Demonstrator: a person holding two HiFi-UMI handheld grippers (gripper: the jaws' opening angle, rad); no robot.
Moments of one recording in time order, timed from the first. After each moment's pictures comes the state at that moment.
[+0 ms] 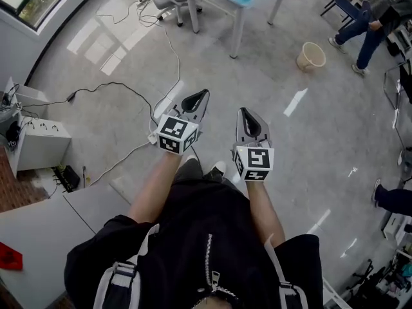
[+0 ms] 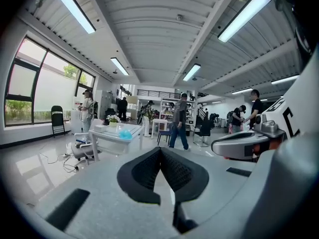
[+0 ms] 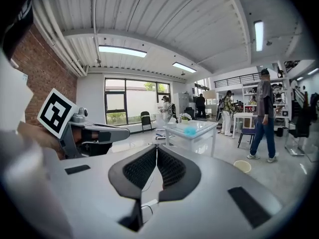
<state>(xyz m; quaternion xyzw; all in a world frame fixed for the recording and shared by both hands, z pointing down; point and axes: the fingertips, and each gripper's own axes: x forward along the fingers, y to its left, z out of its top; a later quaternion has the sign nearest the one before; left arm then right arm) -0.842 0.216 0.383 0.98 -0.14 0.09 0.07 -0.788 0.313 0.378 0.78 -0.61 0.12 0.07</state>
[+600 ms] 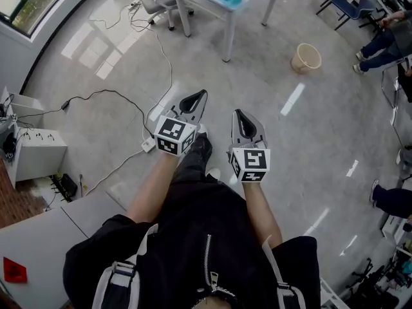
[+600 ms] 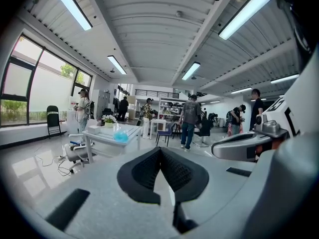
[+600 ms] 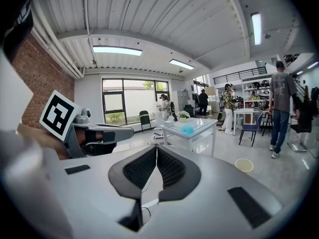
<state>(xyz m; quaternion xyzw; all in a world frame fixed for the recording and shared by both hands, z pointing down) -0.763 0.181 0.393 0.99 -0.12 0.09 0.07 -0.720 0.277 0.393 0.77 -0.62 0.14 0.06</state>
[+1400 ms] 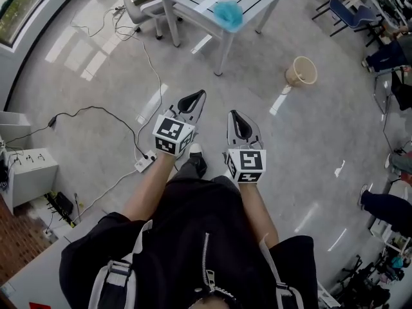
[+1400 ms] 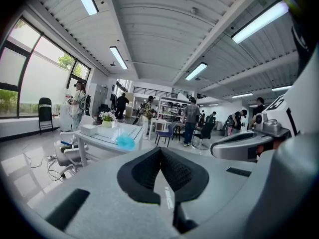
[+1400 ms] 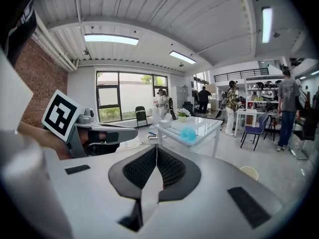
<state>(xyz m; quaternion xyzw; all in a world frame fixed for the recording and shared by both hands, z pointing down) -0.649 -0.009 0.408 0.99 -0.09 0.10 0.09 -0.617 0.084 0.401 0.78 -0.60 0.15 0.09</state>
